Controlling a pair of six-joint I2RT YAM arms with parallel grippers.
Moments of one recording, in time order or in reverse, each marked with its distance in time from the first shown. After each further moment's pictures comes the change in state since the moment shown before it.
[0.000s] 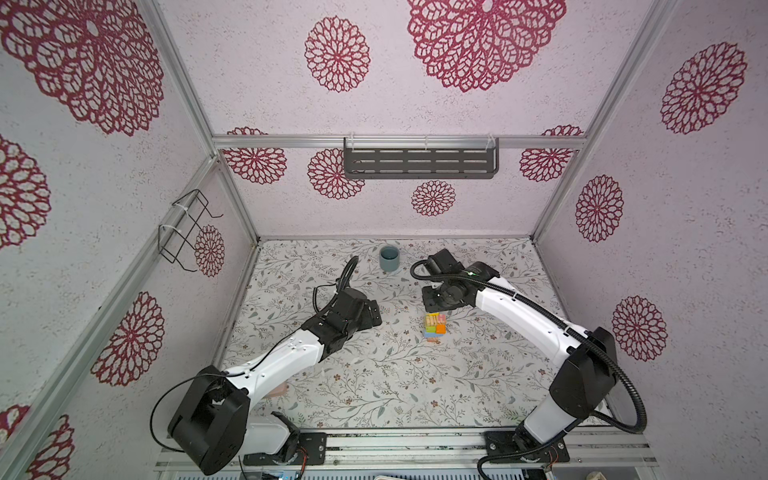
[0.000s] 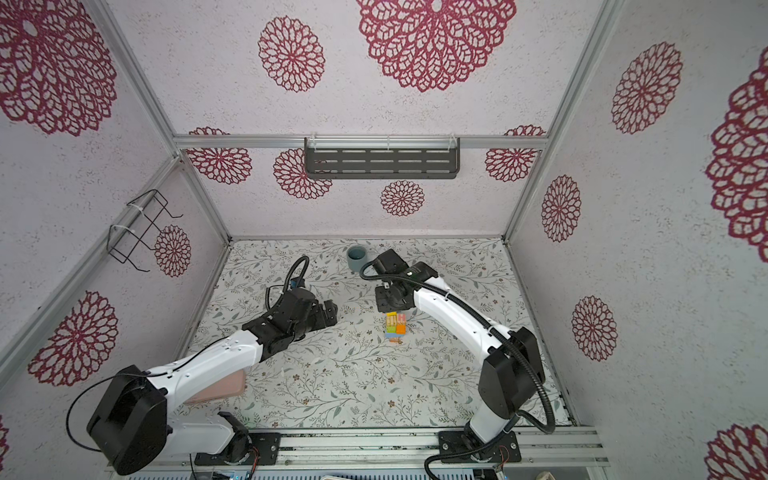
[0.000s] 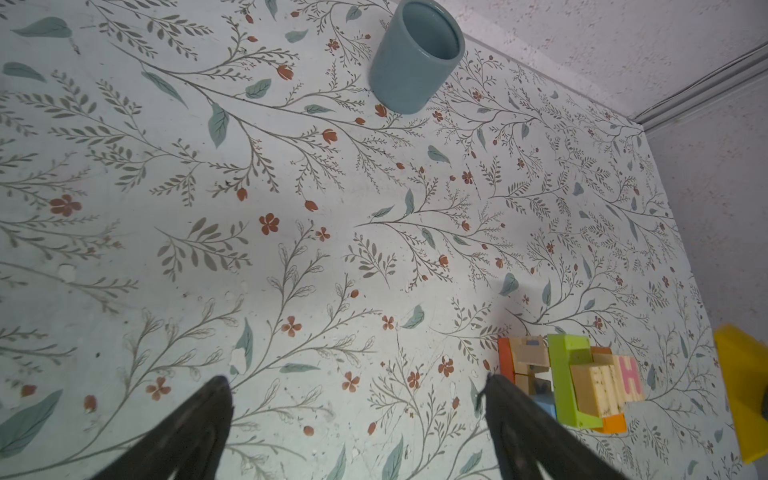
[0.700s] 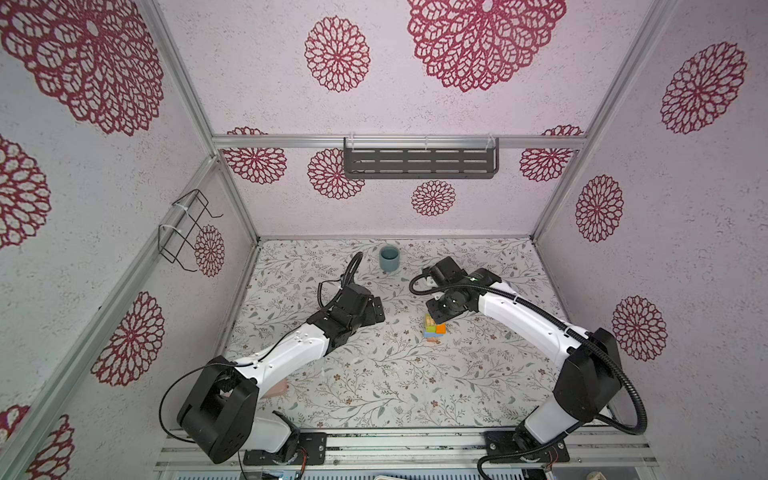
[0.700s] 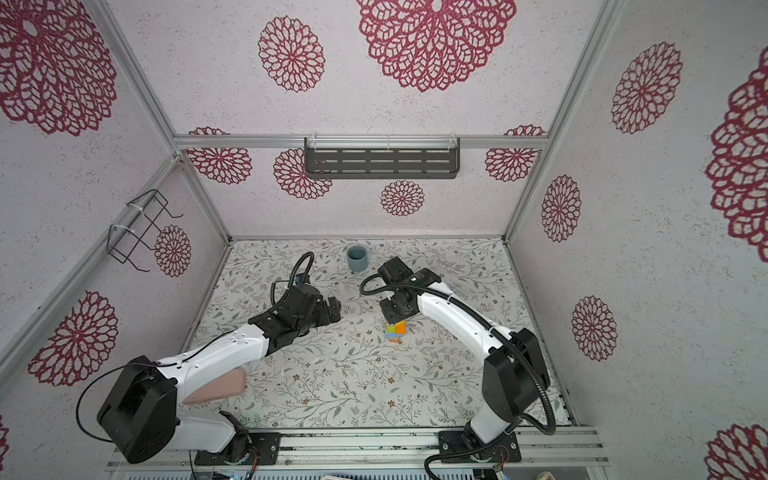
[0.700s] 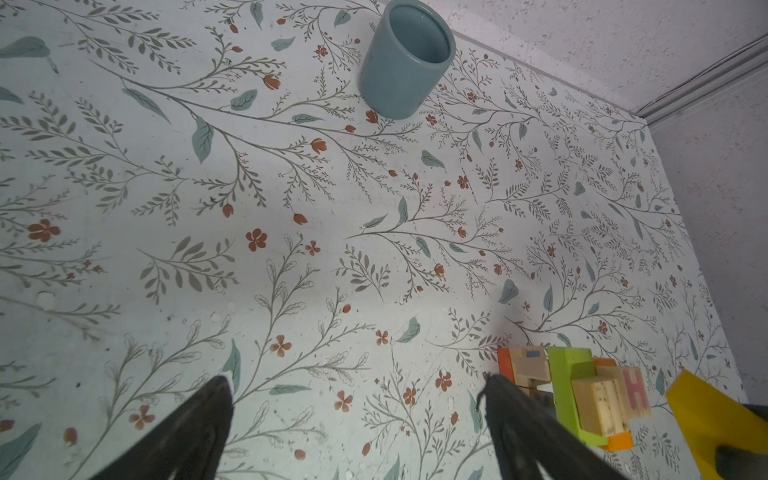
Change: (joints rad) left arm 0.000 0.043 0.031 0.011 0.000 0.027; right arm -0.016 -0.021 -0.121 0.038 -0.038 -0.303
